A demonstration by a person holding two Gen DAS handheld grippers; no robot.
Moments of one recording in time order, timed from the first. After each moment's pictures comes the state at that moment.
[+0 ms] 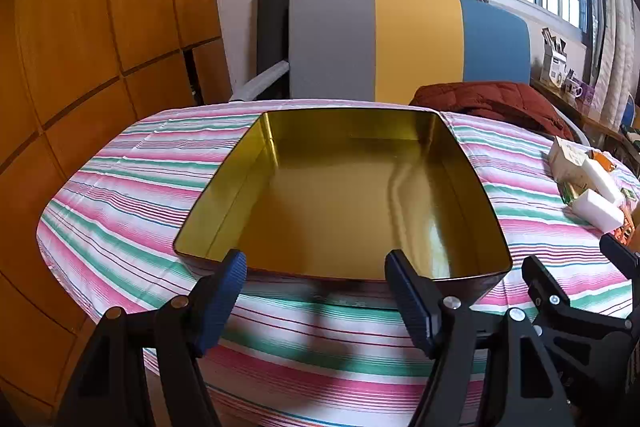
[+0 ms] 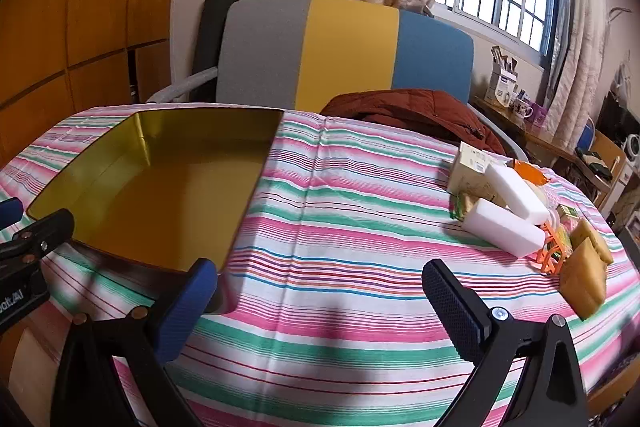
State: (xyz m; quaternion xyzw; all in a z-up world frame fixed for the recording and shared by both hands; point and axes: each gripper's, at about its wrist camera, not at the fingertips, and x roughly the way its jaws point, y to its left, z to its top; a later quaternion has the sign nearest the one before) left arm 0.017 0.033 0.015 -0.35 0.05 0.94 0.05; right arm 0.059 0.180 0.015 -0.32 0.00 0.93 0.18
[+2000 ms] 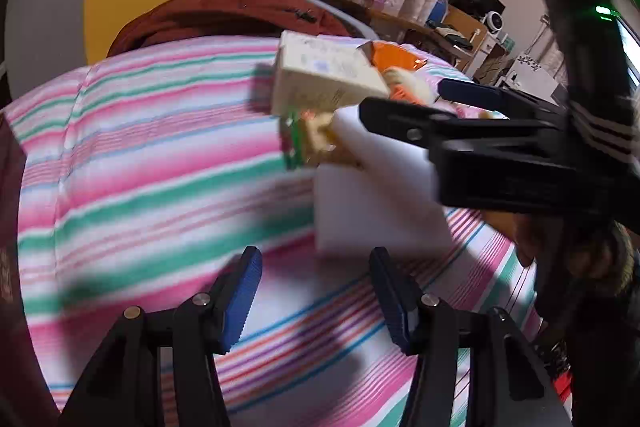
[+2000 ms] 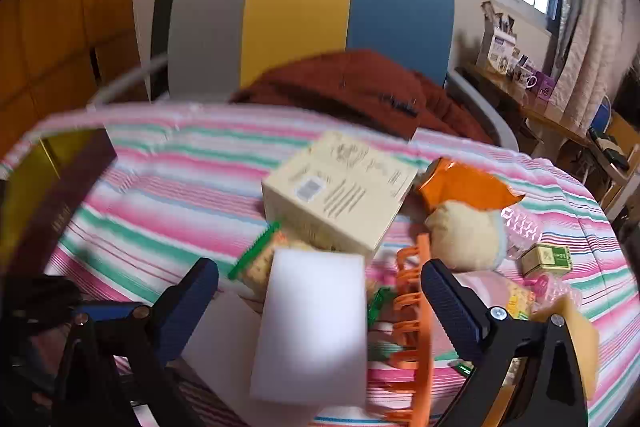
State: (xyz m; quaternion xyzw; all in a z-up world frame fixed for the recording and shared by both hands) left arm -0.032 0.322 -0.047 -0.45 0.10 0.77 0.45; right arm 0.019 0.456 0.012 -0.39 0.02 0.91 0.16
